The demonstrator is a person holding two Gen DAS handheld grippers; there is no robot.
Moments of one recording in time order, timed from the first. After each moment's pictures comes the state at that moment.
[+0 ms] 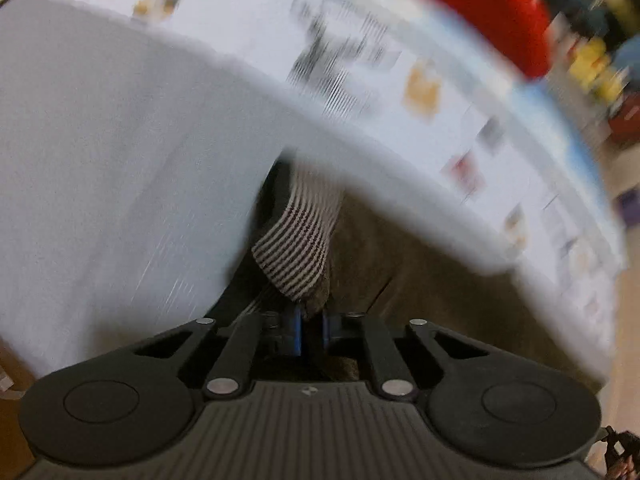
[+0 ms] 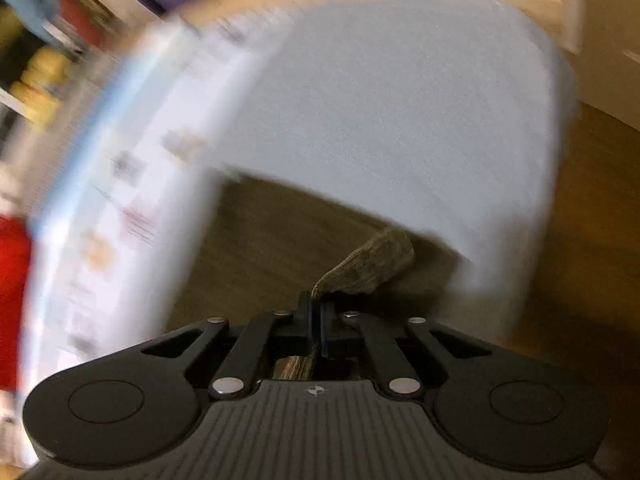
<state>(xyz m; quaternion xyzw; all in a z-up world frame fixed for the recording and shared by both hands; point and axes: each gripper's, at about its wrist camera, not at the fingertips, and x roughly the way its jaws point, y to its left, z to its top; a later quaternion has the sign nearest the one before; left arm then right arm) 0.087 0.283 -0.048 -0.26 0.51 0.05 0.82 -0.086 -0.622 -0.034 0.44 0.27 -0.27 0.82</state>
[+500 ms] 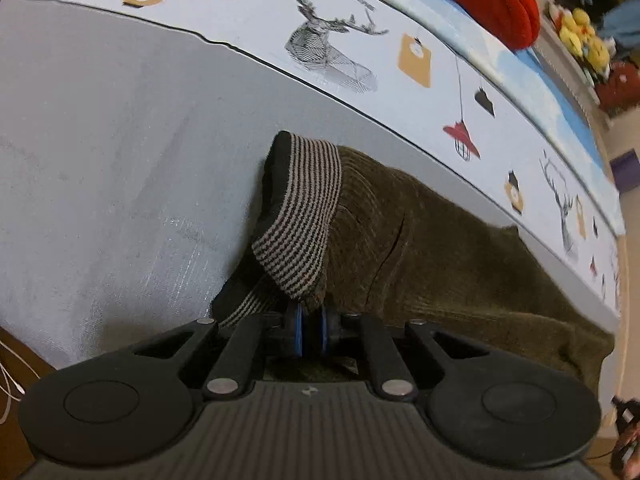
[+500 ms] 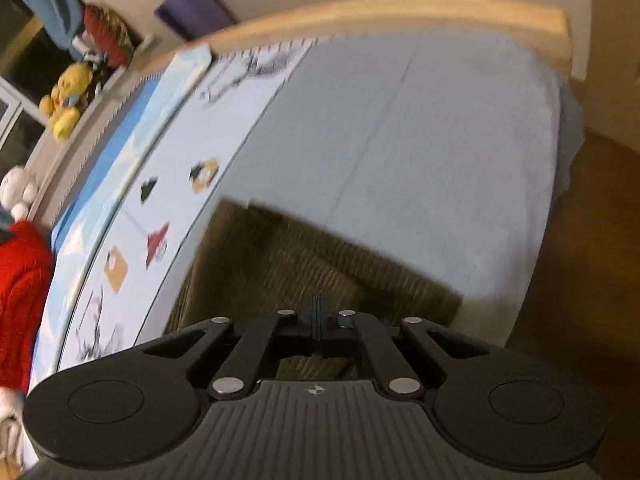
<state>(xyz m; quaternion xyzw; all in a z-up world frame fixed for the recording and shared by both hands) 0.075 0.286 -0.064 -0.22 0.57 0.04 0.79 -0.104 -0.633 -0.047 0.41 0.31 -0.32 0.79</state>
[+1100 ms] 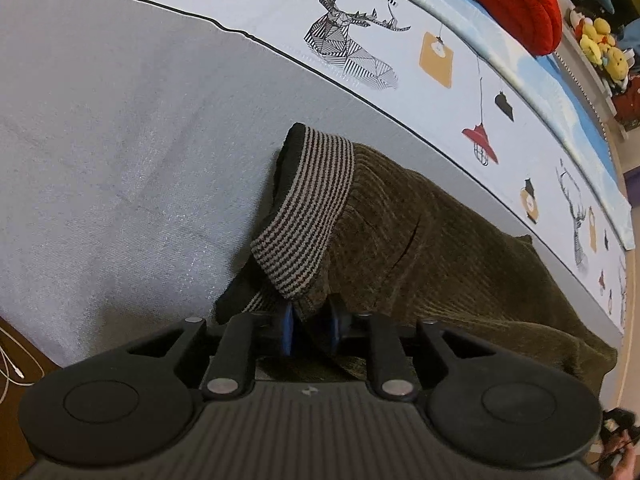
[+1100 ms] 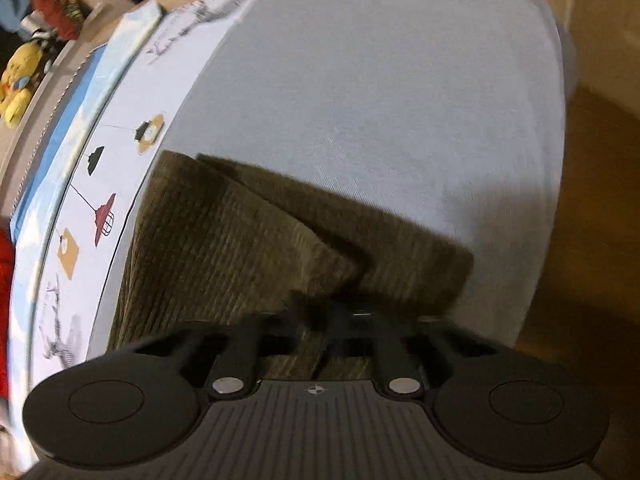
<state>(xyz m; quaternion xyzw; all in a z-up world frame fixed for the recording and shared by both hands) 0.081 0.286 -0.069 -0.23 0.58 0.06 0.78 -0.064 -0.627 -0.087 0.43 0.37 -0.33 0.76</state>
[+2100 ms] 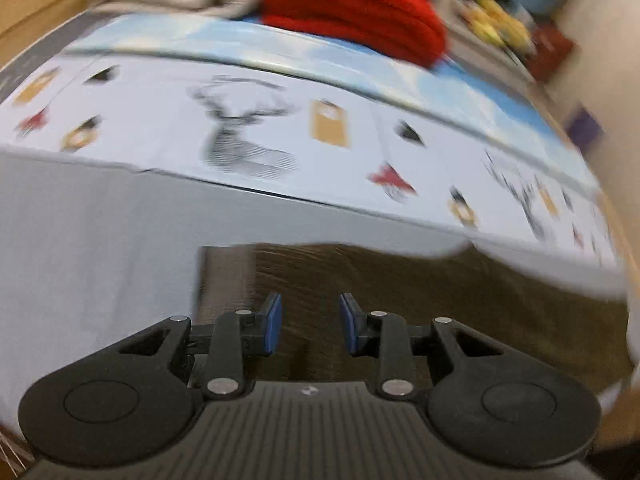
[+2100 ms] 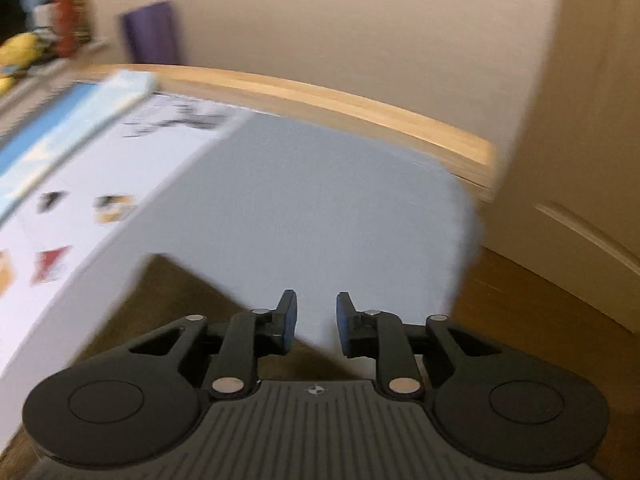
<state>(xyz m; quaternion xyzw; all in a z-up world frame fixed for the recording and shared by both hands) 0.065 0.234 -0.011 -0.08 0.47 -0.04 0.88 -0.051 -0.581 -0.025 0.22 0.34 -0.43 0.81</state>
